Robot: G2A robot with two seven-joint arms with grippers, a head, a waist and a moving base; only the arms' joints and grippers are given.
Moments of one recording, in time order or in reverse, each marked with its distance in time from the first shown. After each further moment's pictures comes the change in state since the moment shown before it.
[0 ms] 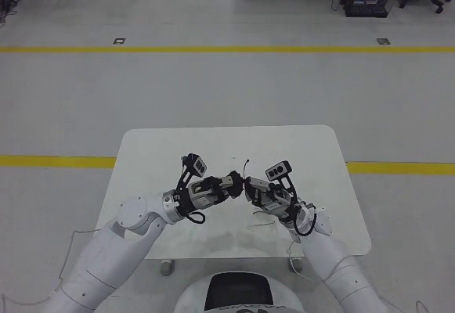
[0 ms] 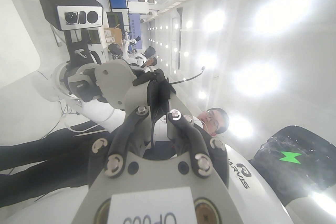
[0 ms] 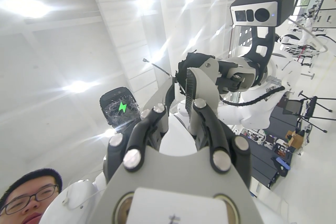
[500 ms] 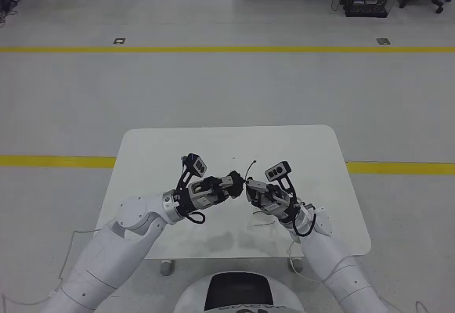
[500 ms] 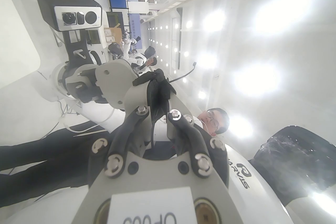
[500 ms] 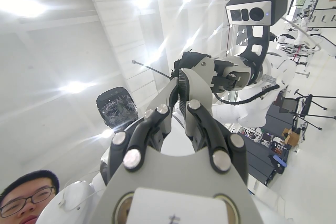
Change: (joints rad) left arm 0.000 0.000 0.000 0.000 0.000 0.000 0.000; right arm -0.004 -0.004 0.008 0.000 -0.025 0.000 -0.004
